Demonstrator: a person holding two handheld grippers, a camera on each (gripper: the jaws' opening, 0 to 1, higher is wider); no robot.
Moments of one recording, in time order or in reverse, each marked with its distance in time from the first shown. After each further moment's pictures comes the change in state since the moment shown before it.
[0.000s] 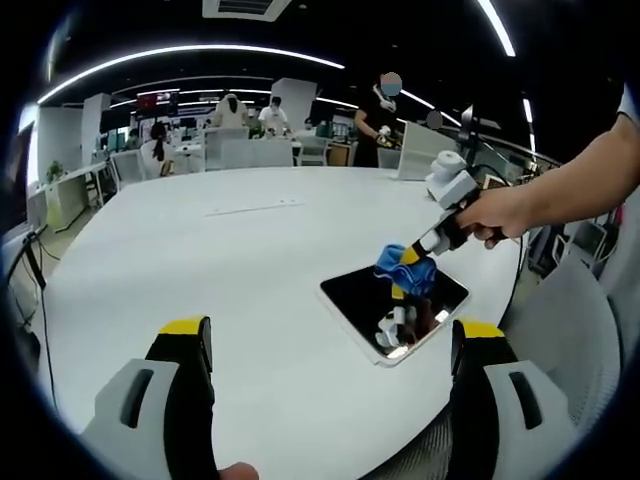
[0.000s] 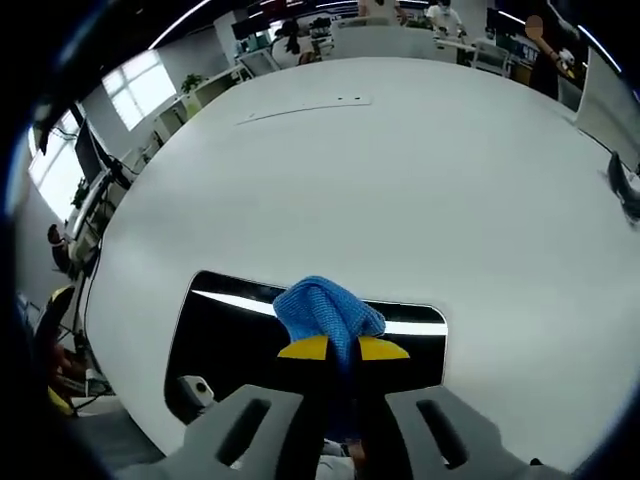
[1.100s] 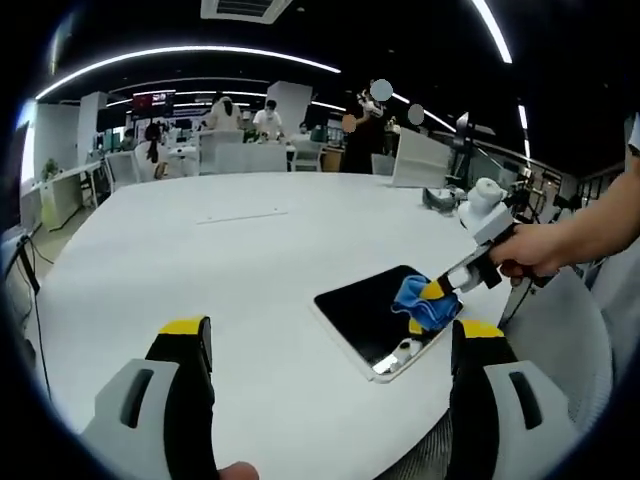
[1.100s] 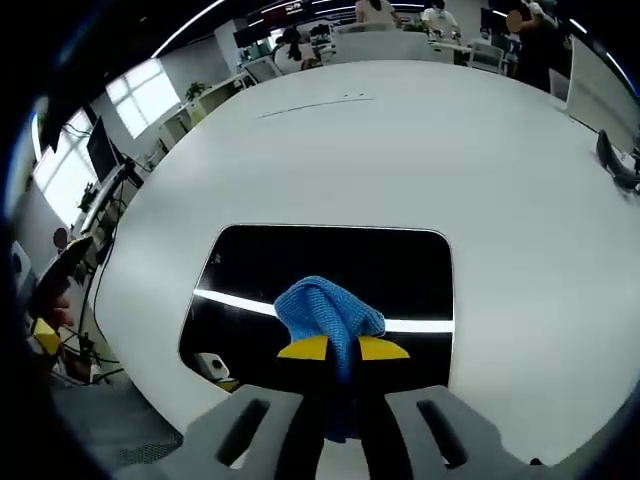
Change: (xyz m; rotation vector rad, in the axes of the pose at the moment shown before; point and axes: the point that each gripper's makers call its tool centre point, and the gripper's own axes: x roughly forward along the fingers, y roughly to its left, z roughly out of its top) left arm 0.006 0.001 0.023 -0.021 -0.027 -0.027; right arm -0.030 0.016 -0.053 0.022 -0.027 0.022
